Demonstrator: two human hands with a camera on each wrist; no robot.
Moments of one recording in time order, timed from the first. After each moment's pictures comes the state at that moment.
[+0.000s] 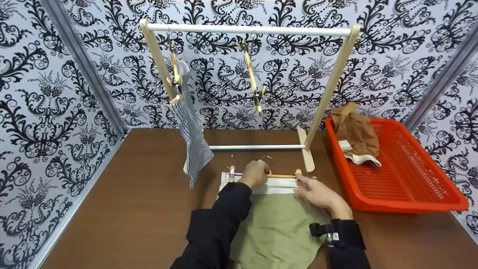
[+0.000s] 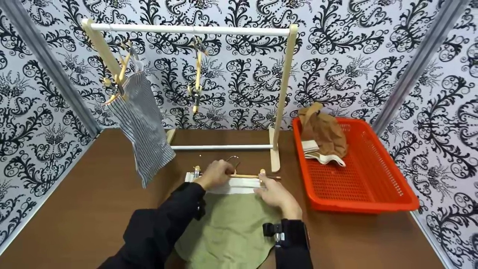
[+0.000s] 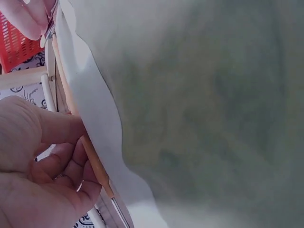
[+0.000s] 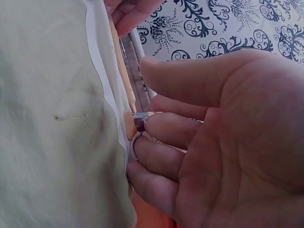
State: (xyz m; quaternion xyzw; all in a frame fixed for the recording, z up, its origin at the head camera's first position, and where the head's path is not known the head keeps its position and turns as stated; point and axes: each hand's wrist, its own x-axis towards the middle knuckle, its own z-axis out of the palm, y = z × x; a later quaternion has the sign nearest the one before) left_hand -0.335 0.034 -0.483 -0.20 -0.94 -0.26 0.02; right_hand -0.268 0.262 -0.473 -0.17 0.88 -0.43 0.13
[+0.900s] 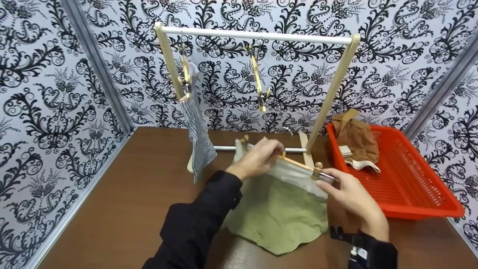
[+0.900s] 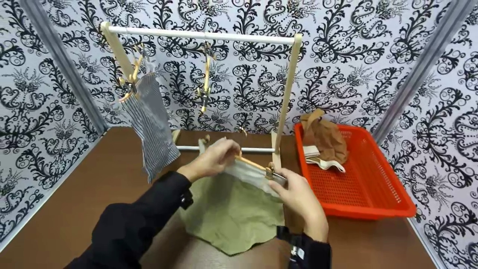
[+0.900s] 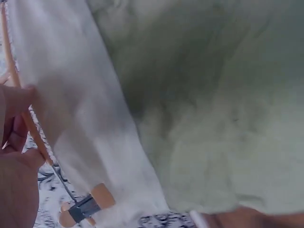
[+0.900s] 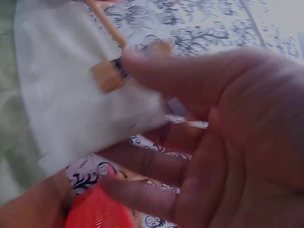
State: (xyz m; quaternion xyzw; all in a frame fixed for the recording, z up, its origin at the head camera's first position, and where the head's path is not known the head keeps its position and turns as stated) left_hand -0.317 0.014 -0.402 -0.44 -0.83 -0.29 0.18; right_hand -0.213 0.291 -0.390 -0.17 0.91 -0.37 -0.05
